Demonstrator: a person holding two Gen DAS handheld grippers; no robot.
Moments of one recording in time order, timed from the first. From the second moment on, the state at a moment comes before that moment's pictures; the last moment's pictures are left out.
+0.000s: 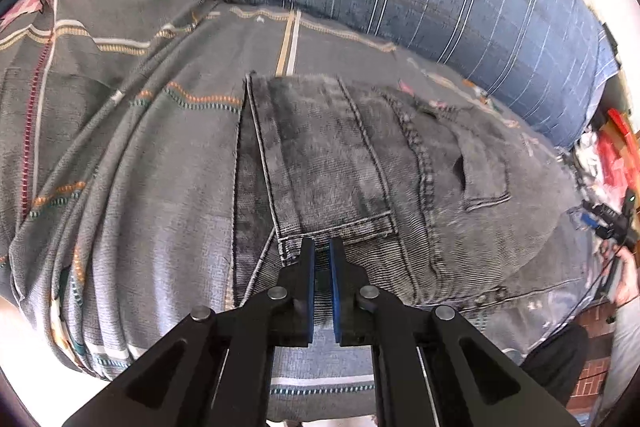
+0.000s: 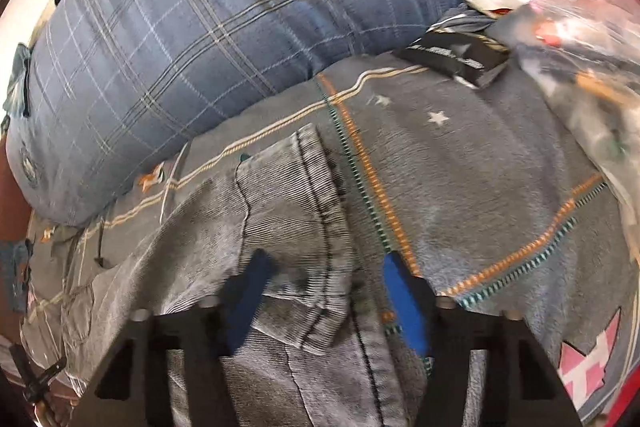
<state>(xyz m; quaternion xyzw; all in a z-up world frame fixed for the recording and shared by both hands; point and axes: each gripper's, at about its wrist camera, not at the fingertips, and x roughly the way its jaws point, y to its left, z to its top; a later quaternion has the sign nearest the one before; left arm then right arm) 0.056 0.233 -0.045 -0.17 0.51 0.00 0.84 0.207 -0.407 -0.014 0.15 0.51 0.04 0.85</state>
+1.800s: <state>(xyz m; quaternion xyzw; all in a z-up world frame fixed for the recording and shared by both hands) 0.034 0.184 -0.030 -0.24 0.47 0.06 0.85 0.064 -0.420 -0.030 0.33 0.47 0.02 0.82</state>
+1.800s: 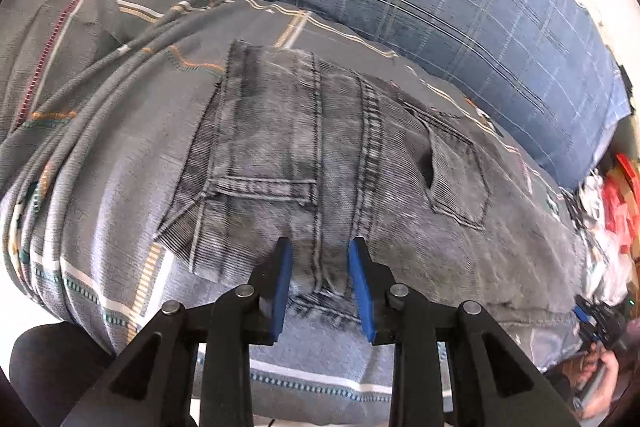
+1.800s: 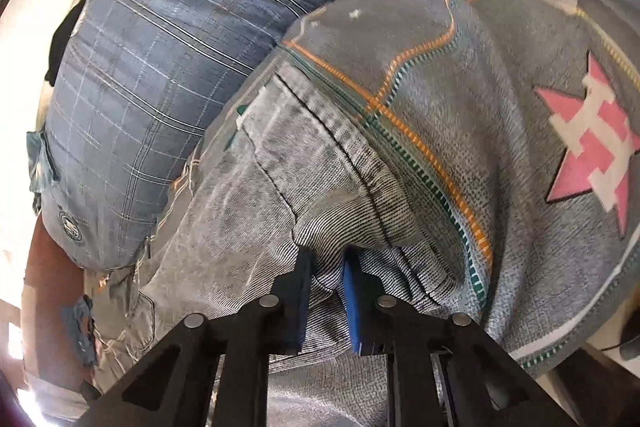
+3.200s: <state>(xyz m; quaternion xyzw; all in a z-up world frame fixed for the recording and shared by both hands) 0.025 0.161 -0.035 -0.41 0.43 0.03 0.80 0.046 -0.433 -0.039 0.46 0.44 0.03 0.77</state>
